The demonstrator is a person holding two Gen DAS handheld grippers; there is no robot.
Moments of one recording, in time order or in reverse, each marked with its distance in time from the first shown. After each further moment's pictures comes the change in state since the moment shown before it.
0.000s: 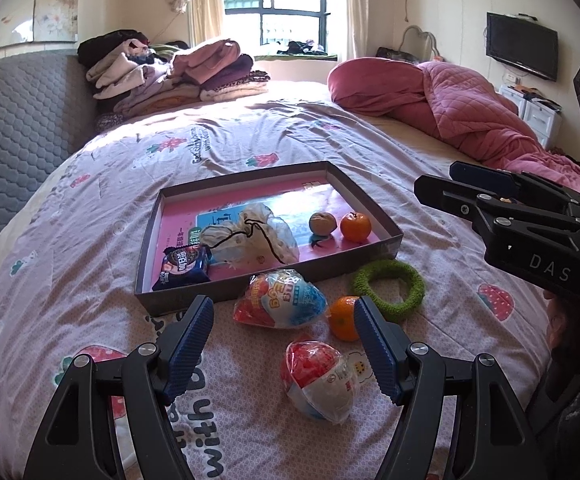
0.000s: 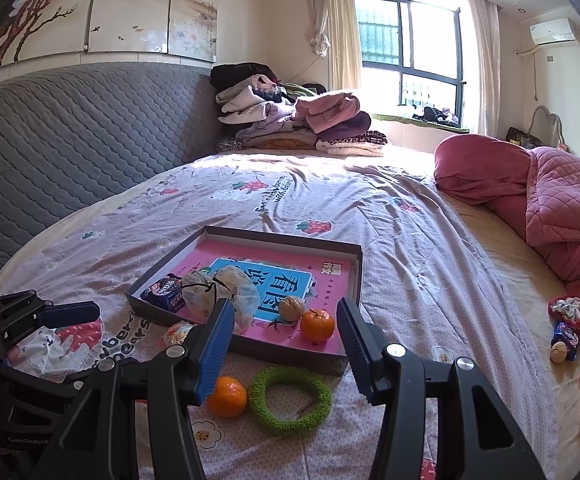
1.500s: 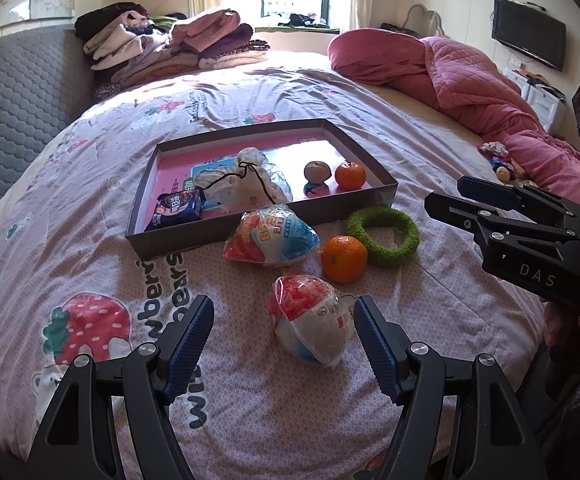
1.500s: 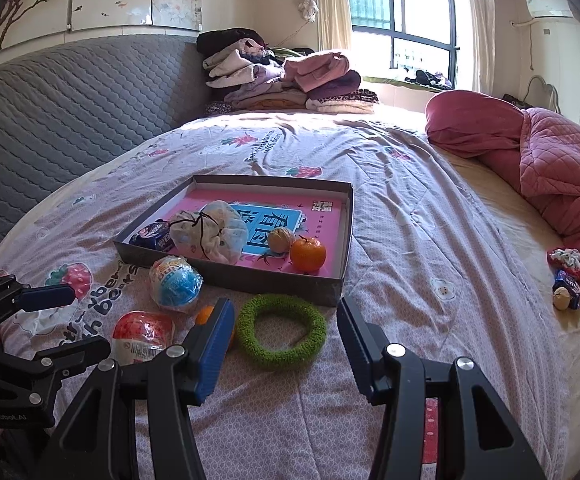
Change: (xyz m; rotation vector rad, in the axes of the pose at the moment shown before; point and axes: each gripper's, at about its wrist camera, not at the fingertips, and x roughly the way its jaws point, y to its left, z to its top) left arm -0.001 -0.003 -0.033 -0.013 0.115 -0.011; right arm 0.004 -0.007 -0.046 0.041 0.141 -0.020
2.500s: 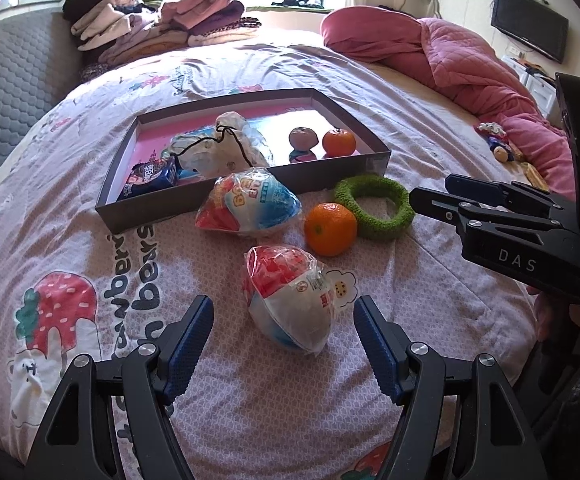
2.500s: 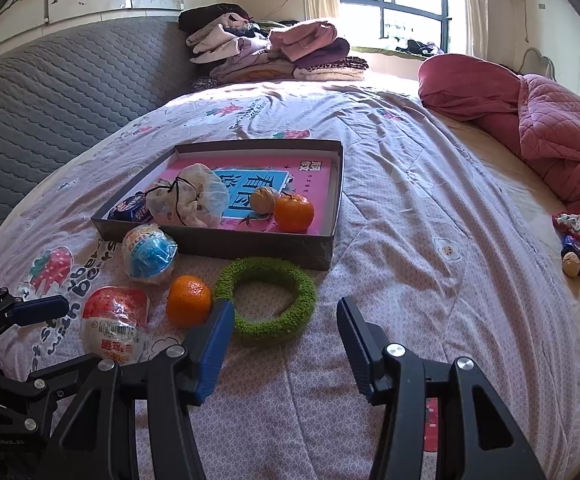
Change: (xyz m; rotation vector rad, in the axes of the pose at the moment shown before) left arm 0.027 -0.010 -0.009 -0.008 0.078 -0.036; right arm 0.029 -0.013 -0.015 0.052 0.105 -0.013
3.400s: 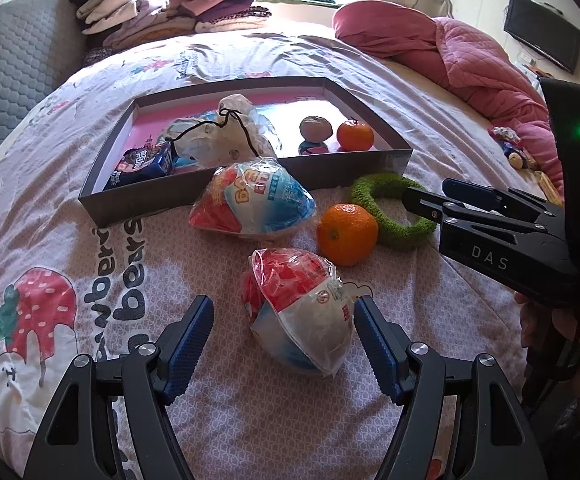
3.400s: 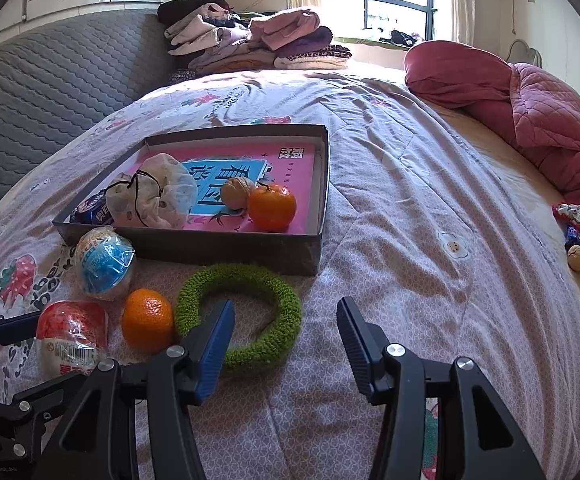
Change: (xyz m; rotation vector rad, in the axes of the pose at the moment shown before) left arm 0.031 0.006 0.007 -0.047 0.026 -0.003; right arm 0.041 -0.002 0.006 0.018 0.029 -0.079
